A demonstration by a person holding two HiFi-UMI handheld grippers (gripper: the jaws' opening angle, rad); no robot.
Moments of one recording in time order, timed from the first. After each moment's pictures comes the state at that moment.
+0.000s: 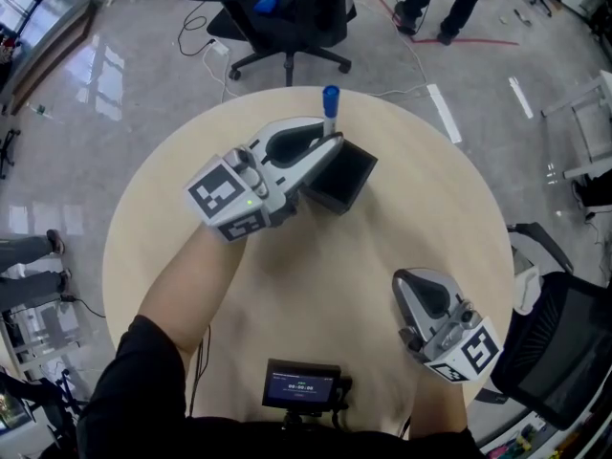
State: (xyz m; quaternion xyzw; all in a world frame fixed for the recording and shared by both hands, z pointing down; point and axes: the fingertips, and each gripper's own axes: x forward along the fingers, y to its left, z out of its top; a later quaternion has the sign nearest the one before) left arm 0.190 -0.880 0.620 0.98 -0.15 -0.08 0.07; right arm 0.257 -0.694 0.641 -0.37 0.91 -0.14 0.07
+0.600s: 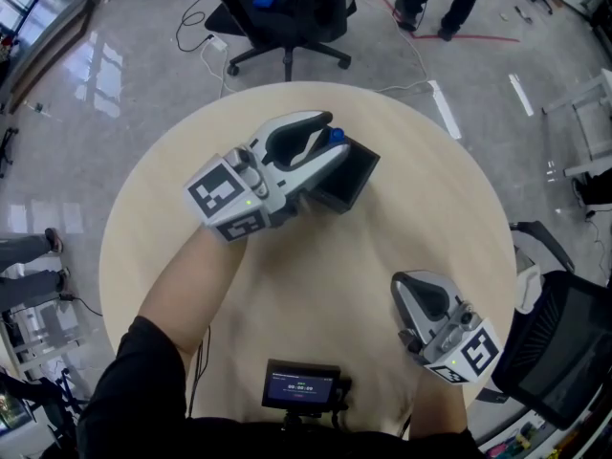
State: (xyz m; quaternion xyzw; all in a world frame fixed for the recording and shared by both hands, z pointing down) left arm 0.193 -0.879 0.632 0.98 -0.14 -0.09 0.08; right arm 0.255 -0.692 0.652 -0.37 0.92 -0.14 0.07
